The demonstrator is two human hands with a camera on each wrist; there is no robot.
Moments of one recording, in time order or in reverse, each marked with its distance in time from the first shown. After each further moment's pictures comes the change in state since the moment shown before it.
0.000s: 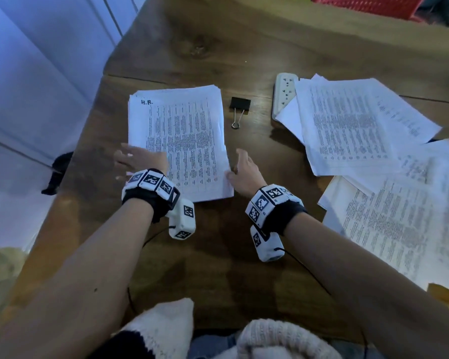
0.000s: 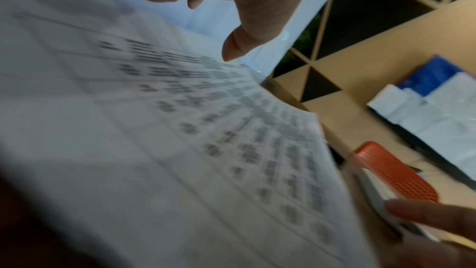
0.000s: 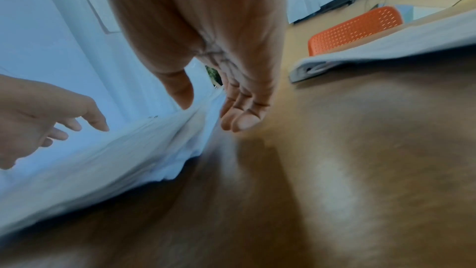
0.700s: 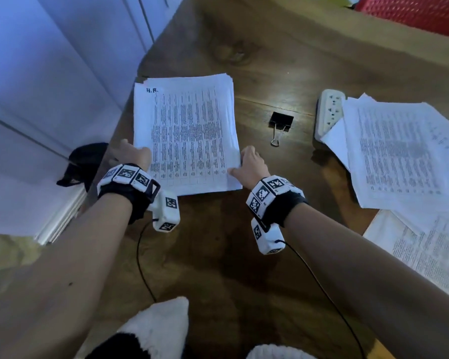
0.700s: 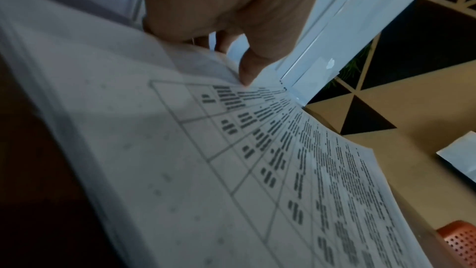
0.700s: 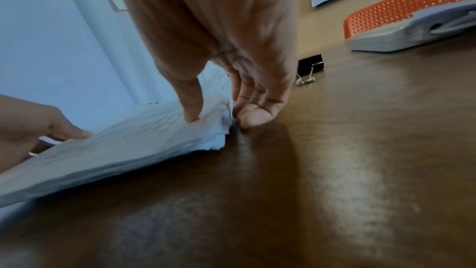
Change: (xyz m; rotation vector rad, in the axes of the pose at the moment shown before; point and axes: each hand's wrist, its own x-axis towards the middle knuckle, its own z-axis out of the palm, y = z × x) left_hand 0.110 -0.015 -0.046 0.028 -0.100 0.000; right_hand 0.074 -0.063 0.035 -0.158 0.023 -0.004
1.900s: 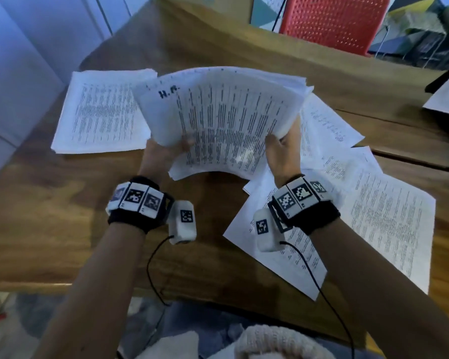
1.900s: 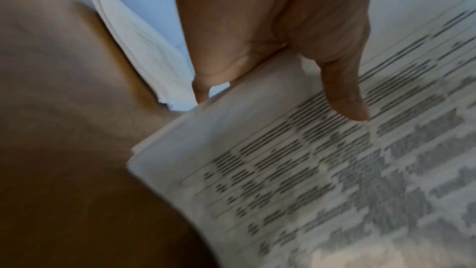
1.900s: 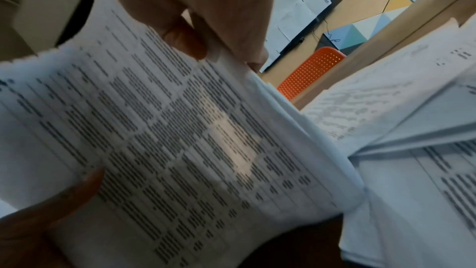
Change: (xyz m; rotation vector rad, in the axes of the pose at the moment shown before) left_hand -0.313 0.042 0.087 -0.747 -0.369 0.536; right_hand -0.170 0.181 -0.173 0.849 0.546 -0.455
